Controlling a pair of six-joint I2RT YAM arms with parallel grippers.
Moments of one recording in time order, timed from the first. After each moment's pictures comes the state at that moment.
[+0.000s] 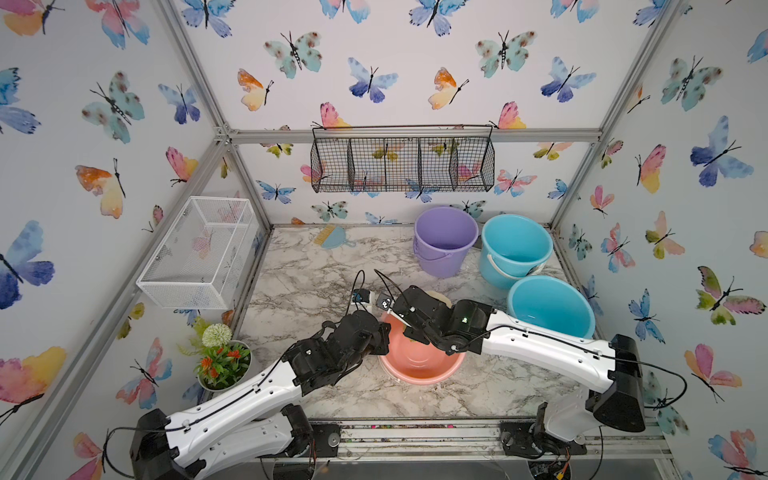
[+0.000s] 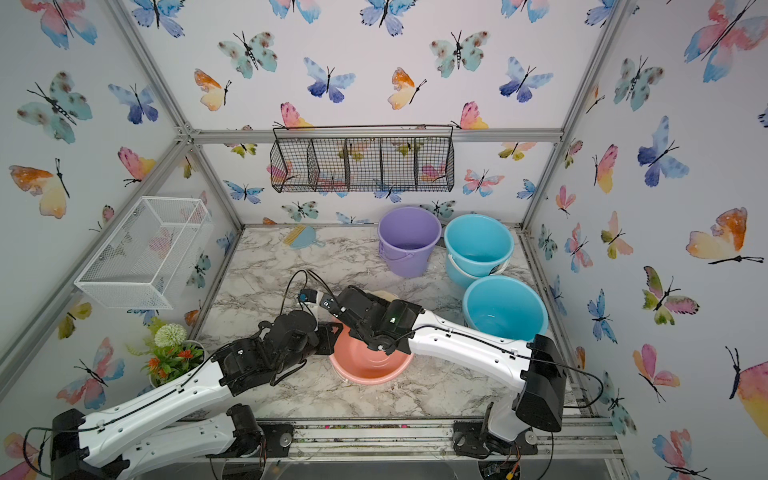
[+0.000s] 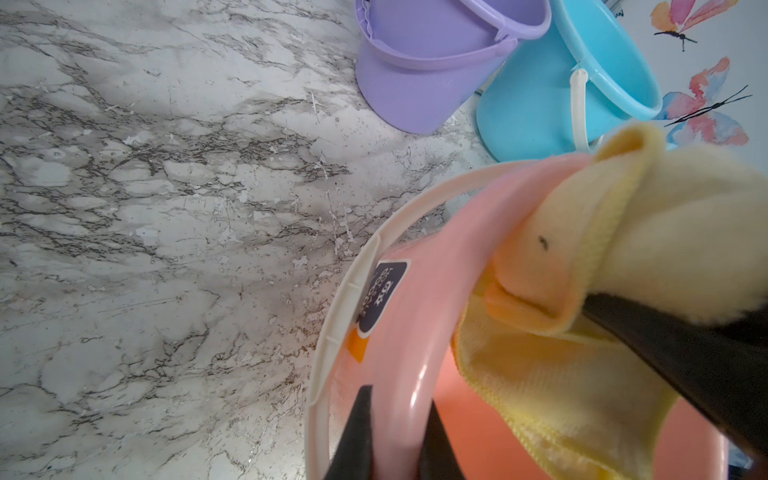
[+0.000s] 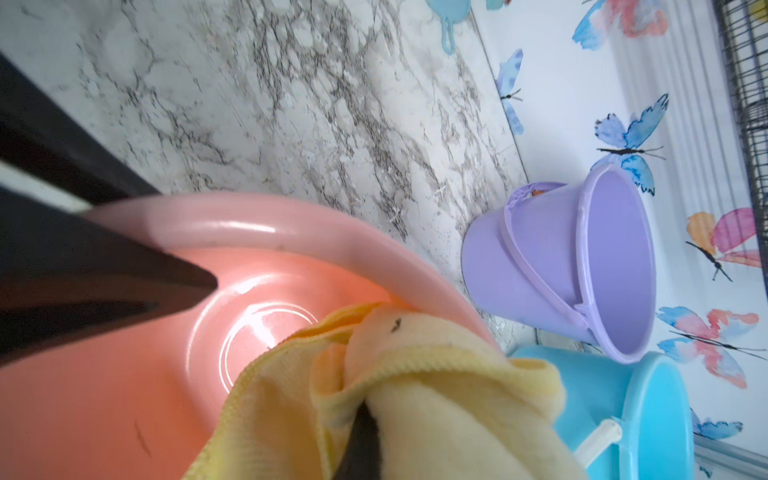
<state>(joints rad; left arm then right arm) -0.97 0.93 0.75 -0.47 -0.24 -0.77 1.18 1.56 1.42 -0.85 0.55 -0.27</state>
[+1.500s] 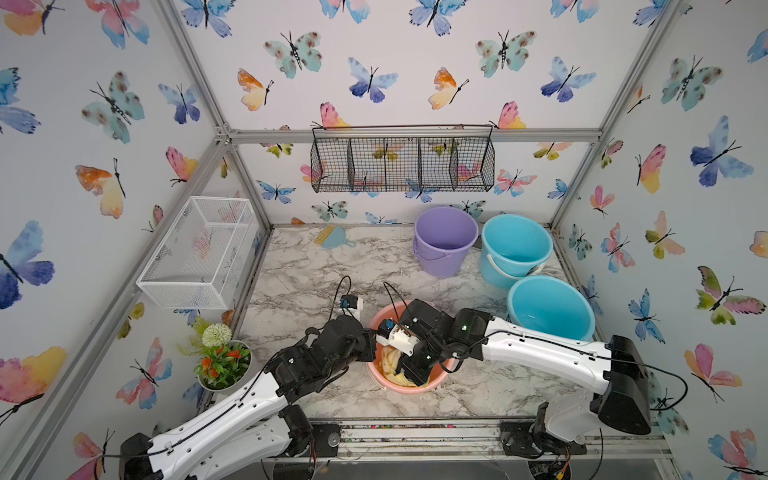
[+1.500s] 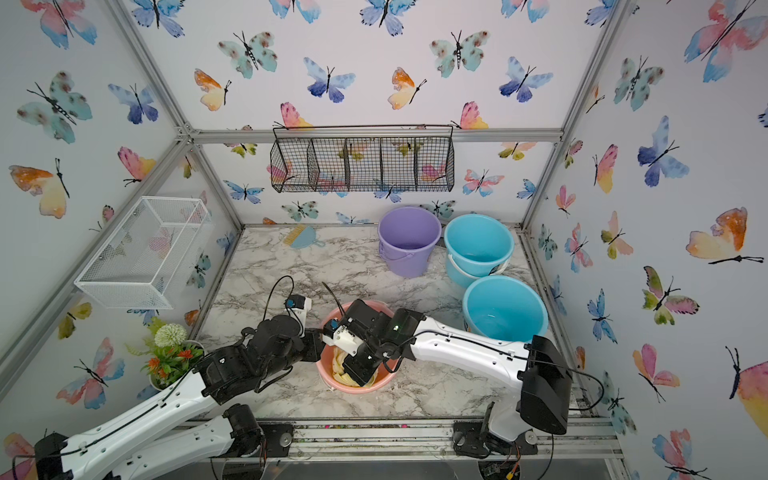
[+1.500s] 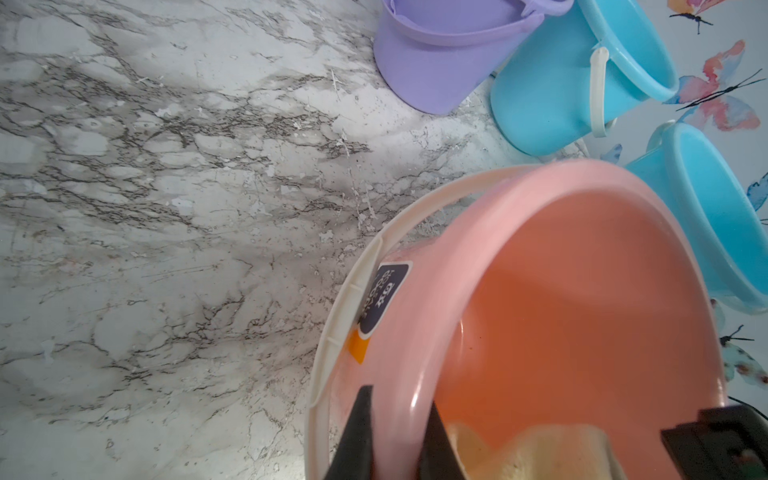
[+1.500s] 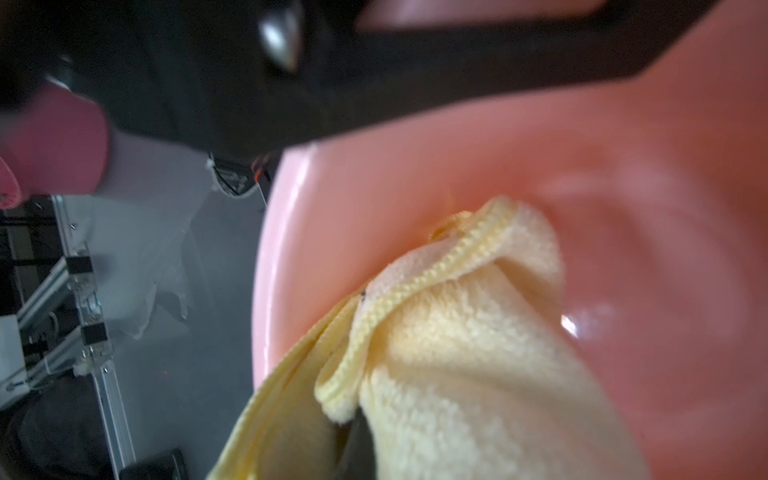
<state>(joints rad) -0.90 0.82 0.69 -0.54 -0.16 -0.76 1.17 1.49 1.18 -0.64 -0.36 0.24</state>
